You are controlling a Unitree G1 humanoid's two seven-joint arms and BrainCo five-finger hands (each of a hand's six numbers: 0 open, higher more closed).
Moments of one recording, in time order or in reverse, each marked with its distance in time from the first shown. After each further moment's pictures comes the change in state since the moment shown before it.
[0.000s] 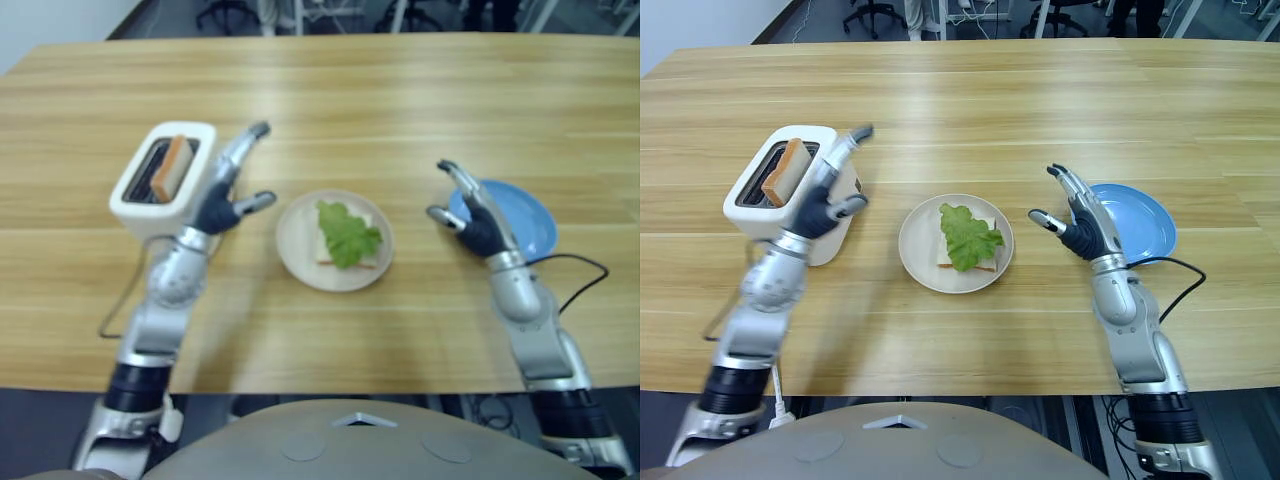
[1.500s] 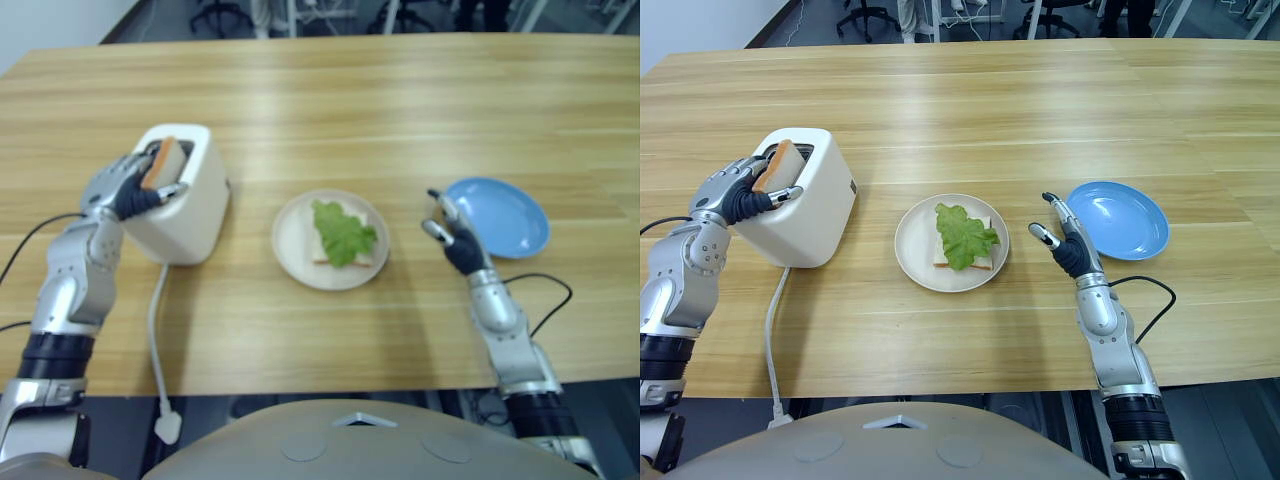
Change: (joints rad) left arm -0.047 0.288 0.023 0.468 0.350 0.358 -0.085; right arm 0.002 0.078 0.012 0.143 0.018 -0.057 -0.009
